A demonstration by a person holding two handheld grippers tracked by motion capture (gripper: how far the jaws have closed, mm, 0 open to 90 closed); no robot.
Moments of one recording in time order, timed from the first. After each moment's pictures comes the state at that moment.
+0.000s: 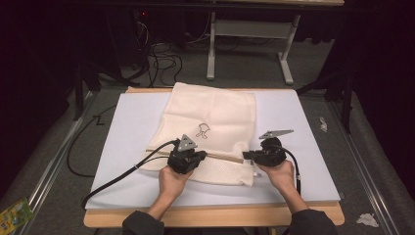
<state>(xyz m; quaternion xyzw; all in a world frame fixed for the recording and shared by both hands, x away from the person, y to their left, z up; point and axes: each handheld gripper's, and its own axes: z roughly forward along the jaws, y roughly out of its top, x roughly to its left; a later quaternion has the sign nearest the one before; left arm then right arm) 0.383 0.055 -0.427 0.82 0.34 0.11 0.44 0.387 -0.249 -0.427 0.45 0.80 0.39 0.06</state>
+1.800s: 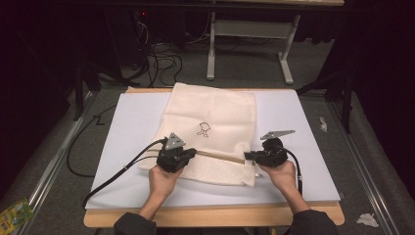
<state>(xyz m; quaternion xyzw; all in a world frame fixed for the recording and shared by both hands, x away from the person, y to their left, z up) 0.385 0.086 -0.422 0.81 0.36 0.12 0.44 0.387 -0.255 -0.429 0.45 0.80 0.39 0.05</state>
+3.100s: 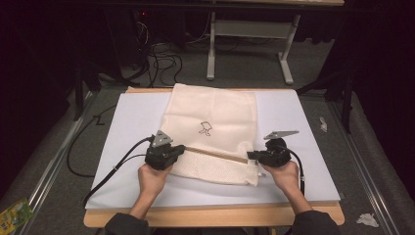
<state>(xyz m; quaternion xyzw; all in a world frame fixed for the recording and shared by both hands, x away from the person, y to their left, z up) 0.388 0.113 -0.415 0.80 0.38 0.15 0.44 0.384 -0.262 -0.427 0.46 0.80 0.39 0.07</state>
